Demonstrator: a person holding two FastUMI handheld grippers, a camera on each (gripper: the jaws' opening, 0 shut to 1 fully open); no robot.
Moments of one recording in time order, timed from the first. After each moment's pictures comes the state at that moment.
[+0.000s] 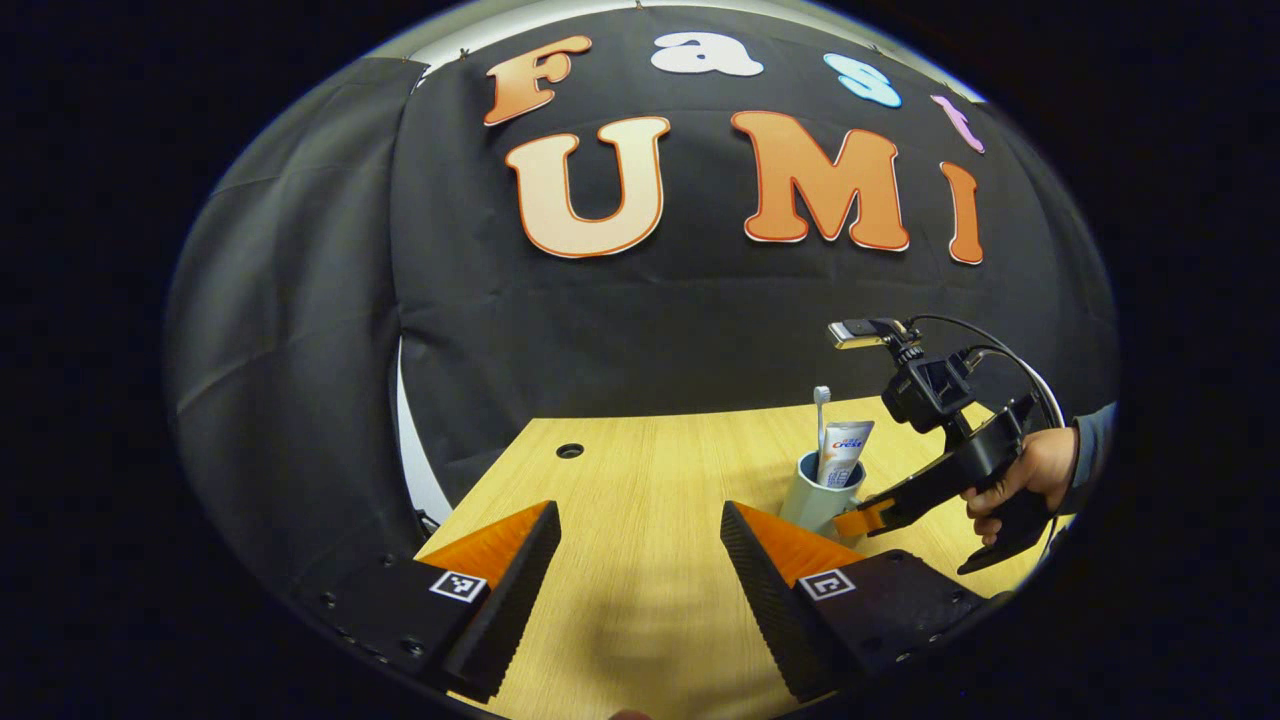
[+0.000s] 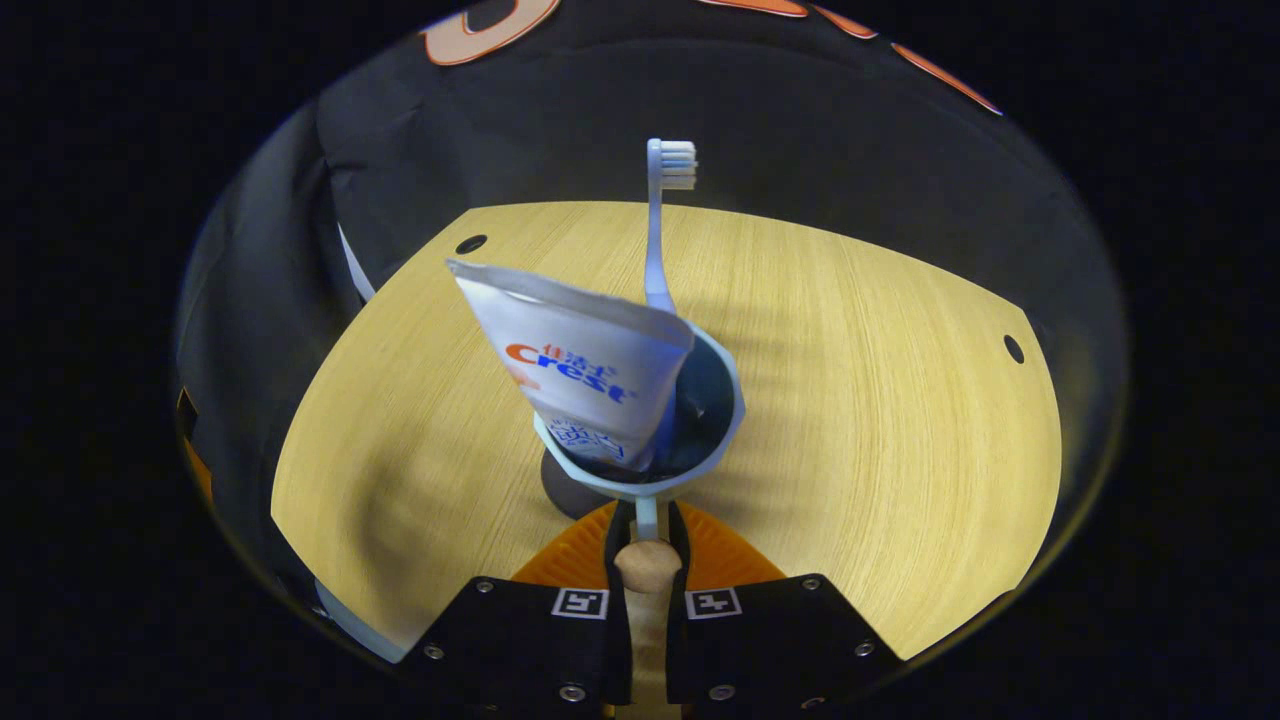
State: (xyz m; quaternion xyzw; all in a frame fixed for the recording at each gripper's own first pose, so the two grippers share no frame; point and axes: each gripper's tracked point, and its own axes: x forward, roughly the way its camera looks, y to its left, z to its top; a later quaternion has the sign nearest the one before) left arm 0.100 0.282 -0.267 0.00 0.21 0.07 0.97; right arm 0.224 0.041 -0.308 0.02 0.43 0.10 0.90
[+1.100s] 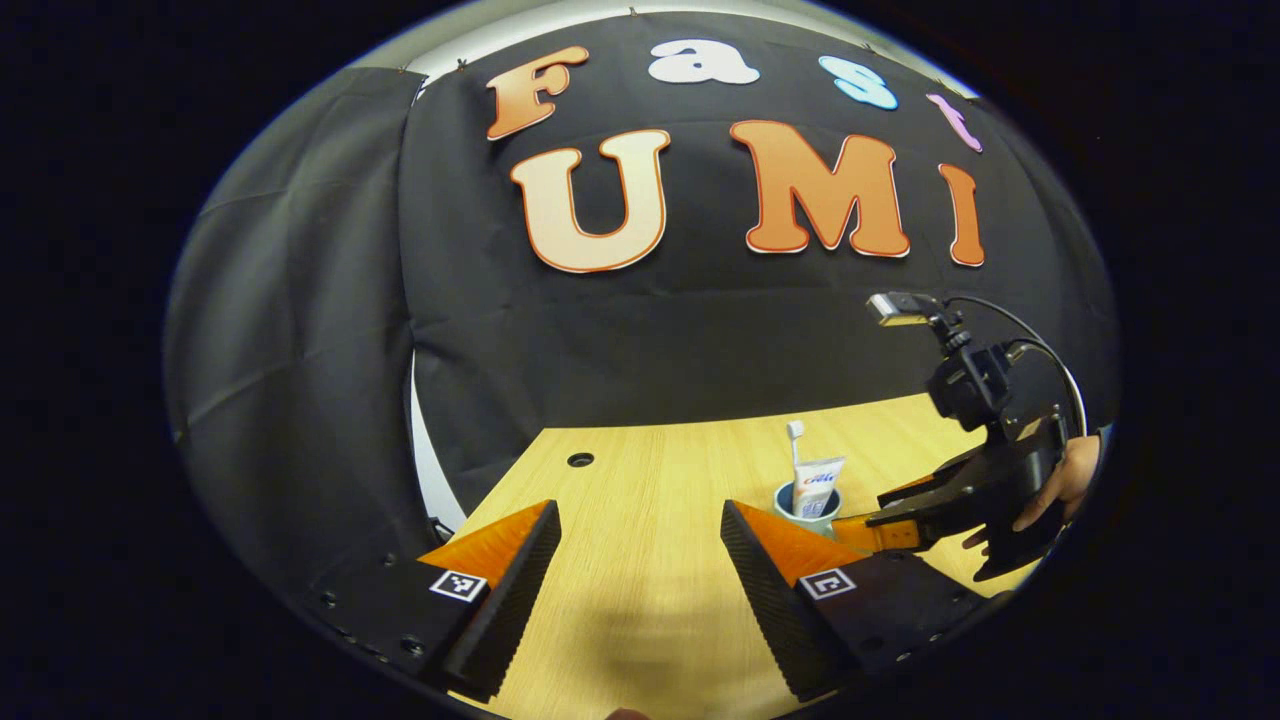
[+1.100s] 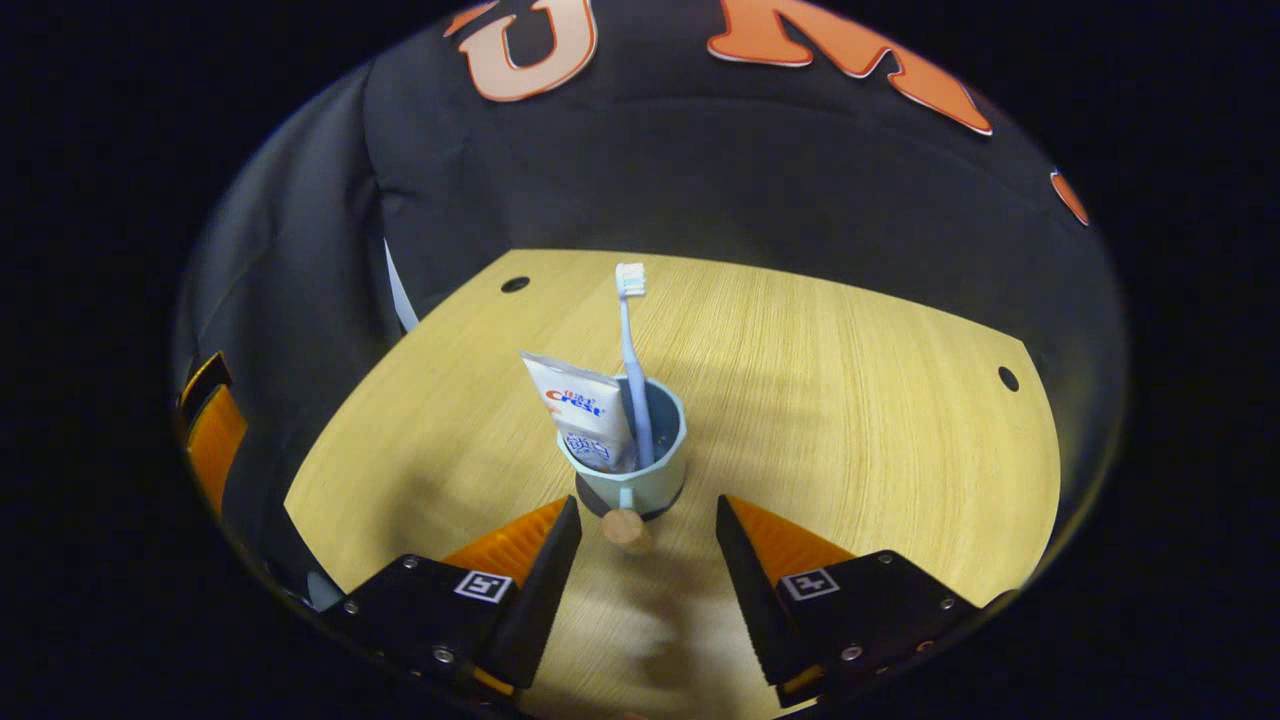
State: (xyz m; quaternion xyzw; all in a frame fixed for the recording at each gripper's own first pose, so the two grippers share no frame) left arm 0.095 0.262 -0.236 0.01 0.19 0.08 0.98; right arm 0.199 -0.001 -0.237 0.04 0.32 0.13 0.94
